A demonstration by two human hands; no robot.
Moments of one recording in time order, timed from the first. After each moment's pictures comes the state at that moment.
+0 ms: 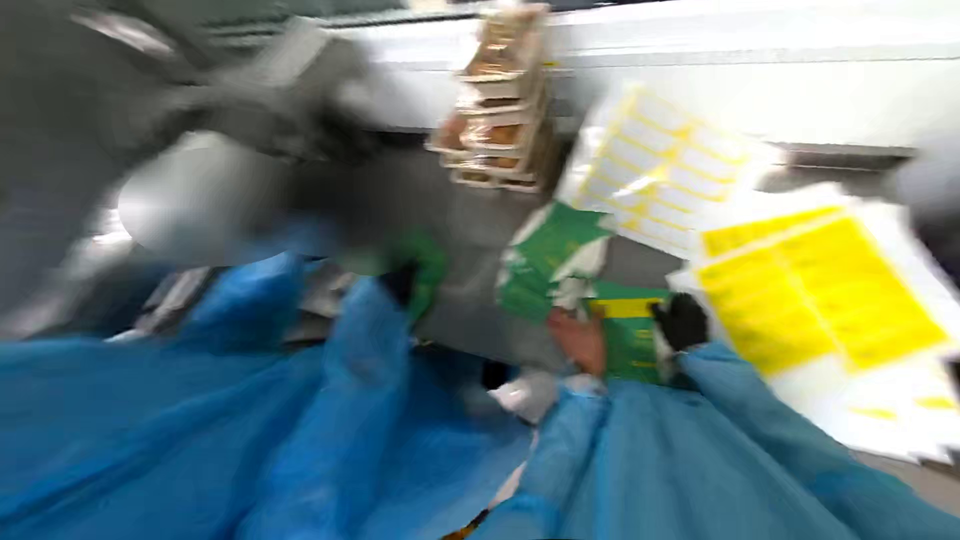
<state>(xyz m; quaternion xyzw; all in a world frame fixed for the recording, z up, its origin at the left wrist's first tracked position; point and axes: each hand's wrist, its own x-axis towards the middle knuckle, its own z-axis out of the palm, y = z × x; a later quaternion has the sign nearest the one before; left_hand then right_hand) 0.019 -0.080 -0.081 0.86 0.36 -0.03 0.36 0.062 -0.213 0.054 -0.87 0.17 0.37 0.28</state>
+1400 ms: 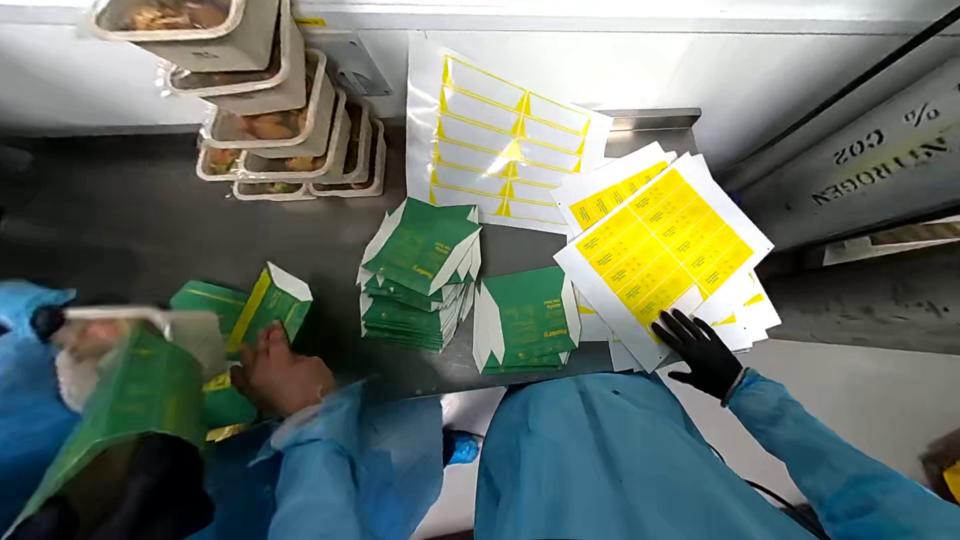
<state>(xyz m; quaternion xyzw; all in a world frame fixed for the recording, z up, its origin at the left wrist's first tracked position) 0.066 0.177 -0.068 0.97 0.19 0.08 0.11 -0.134 -0.471 -0.106 -0.98 -0.11 0.15 0.09</state>
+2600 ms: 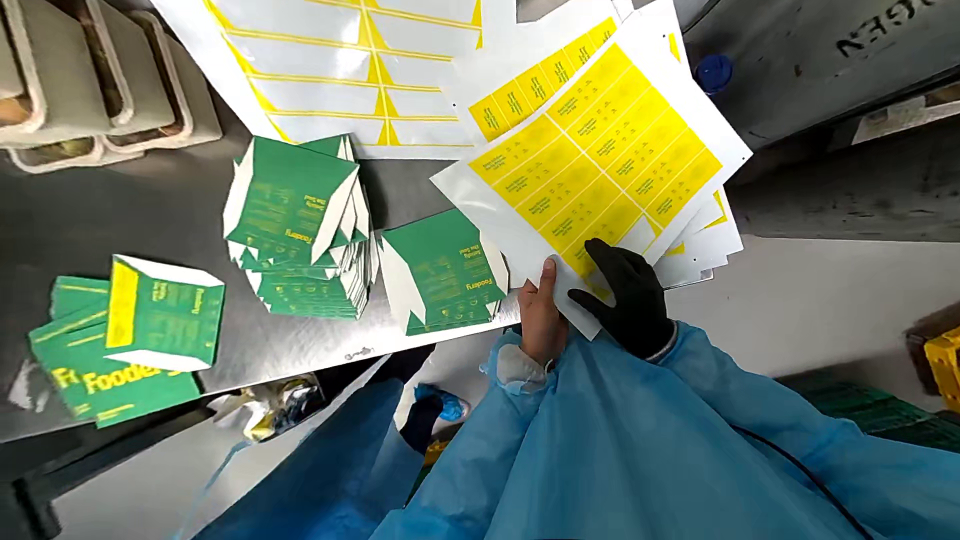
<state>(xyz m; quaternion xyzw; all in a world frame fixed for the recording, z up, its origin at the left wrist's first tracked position) -0.067 -0.277 -0.063 0.50 0.24 -0.28 0.78 -0.114 -0.423 -0.068 -0.94 0.05 -0.05 0.33</state>
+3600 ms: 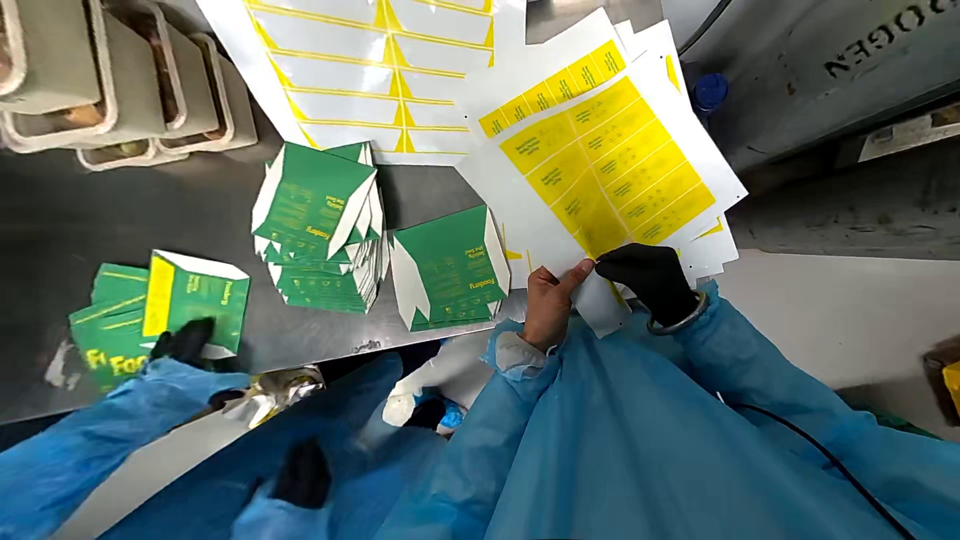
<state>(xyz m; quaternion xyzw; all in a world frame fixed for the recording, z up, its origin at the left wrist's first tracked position) -0.056 -0.286 -0.047 0.56 0.12 -0.31 0.76 -0.091 -0.468 -0.048 -0.73 0.14 0.03 0.67</state>
